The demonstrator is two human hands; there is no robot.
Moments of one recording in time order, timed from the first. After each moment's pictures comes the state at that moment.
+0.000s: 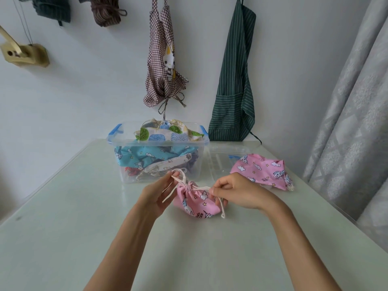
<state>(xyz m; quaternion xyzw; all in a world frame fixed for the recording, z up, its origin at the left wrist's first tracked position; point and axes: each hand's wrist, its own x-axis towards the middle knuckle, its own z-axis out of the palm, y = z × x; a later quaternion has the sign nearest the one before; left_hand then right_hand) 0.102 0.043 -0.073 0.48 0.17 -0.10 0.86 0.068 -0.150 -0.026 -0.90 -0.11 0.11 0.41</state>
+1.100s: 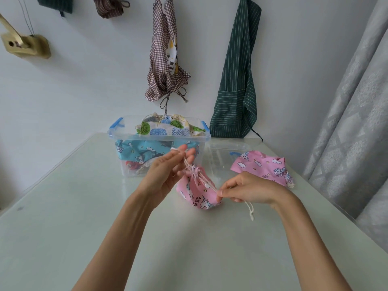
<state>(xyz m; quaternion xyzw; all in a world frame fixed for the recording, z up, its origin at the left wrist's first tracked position) 0.089 0.037 -0.039 0.49 -0.07 -0.09 0.87 0.066 -0.164 -0.019 -0.92 -0.10 0.16 0.34</state>
